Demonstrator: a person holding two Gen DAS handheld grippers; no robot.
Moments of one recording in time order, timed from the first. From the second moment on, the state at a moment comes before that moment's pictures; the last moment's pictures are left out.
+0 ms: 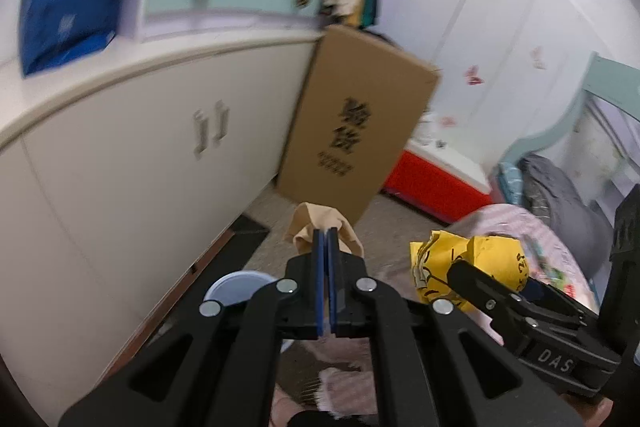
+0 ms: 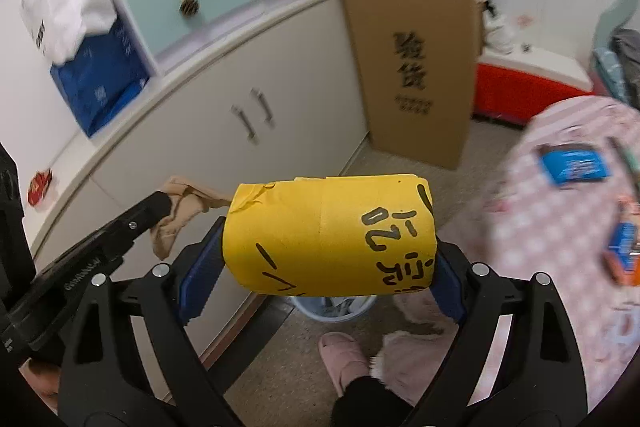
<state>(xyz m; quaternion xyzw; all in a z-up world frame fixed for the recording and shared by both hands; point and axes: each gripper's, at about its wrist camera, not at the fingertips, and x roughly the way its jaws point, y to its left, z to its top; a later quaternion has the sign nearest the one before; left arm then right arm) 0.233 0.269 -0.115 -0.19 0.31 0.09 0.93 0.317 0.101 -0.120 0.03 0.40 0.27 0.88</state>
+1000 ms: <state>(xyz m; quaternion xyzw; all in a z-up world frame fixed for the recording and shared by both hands) 0.303 0.342 -0.259 -0.22 0.43 0.16 0.86 0.379 0.162 -0.265 0.03 0.47 0.25 0.85</state>
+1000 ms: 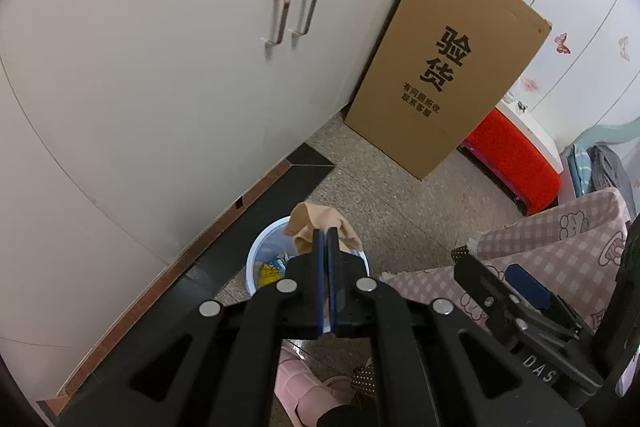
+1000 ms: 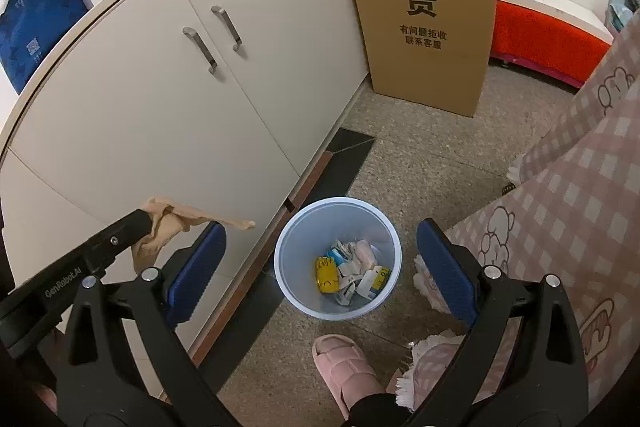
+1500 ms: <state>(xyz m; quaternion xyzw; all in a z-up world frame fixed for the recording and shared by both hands) 0.337 0.320 -0.261 -0.20 0.44 0.15 0.86 0.388 0.132 -0.263 0.08 0.45 0.20 0.87</state>
